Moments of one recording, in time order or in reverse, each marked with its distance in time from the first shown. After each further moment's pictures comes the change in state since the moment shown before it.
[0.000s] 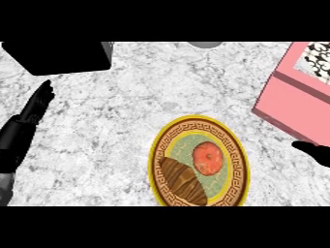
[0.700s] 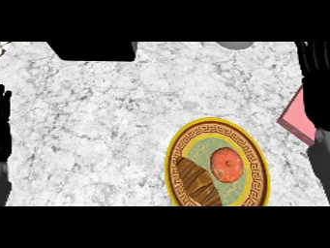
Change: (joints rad) left arm -0.014 -0.126 0.217 0.102 0.097 0.268 0.002; right arm -0.403 0.325 -0.012 0.285 -0.440 0.273 -0.281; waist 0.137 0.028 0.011
